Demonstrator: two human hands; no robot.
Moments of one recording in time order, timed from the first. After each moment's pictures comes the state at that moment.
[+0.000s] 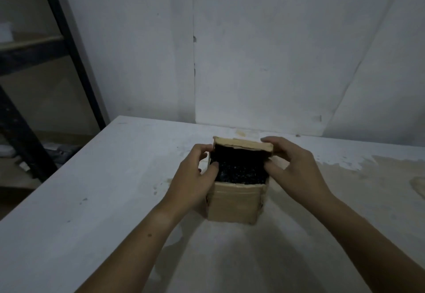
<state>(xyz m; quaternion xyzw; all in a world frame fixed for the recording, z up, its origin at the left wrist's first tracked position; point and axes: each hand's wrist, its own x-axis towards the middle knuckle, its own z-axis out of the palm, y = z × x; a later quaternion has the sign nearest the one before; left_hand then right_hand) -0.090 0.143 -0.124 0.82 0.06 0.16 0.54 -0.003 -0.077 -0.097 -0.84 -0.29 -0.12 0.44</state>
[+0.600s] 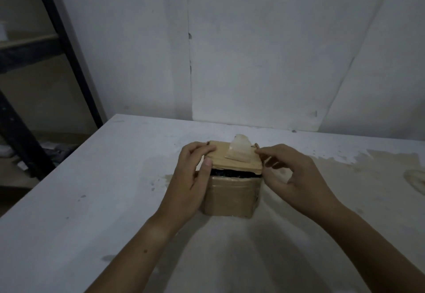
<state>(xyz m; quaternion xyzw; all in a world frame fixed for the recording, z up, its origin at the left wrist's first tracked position) -0.112 0.135 -0.137 0.83 -0.02 0.27 0.50 -0.028 -0.097 -0.097 -0.81 -0.41 -0.14 0.39</state>
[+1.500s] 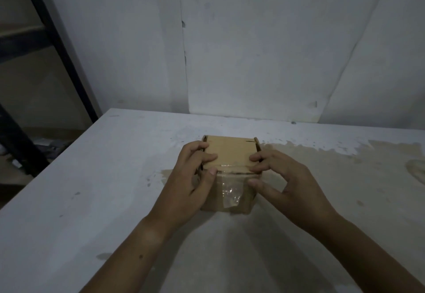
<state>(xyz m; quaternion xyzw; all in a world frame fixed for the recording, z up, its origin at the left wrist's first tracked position) -0.115 0.137 -0.149 0.85 -0.08 0.27 0.45 -0.053 -0.094 -0.109 -0.83 -0.37 -0.12 0.40</state>
